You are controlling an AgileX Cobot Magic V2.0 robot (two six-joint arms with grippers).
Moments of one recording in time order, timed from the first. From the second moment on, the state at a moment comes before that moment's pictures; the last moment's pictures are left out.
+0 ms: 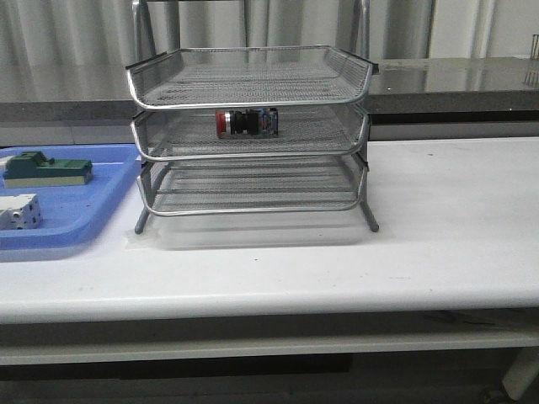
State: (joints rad) left arm -0.07 0.25 -0.23 -0.34 -0.01 0.40; right arm 0.21 0.89 -0.71 0.00 0.39 -0.03
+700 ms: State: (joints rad) left arm -0.07 0.25 -0.23 -0.34 -0.01 0.40; right arm 0.04 0.34 -0.39 -0.01 0.34 -0.03
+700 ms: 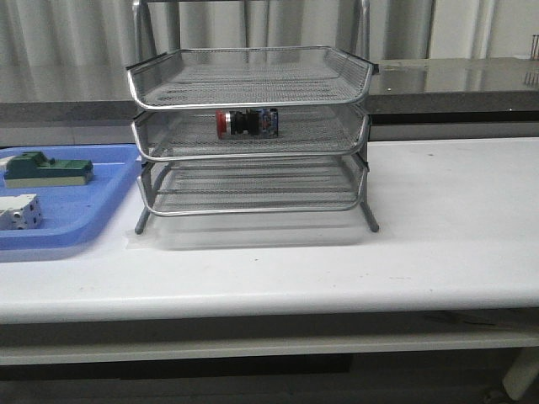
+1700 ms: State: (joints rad) left arm -0.07 0.25 -0.23 -0.34 -0.01 0.40; right arm 0.09 0.34 -0.36 -0.04 0.31 -0.02
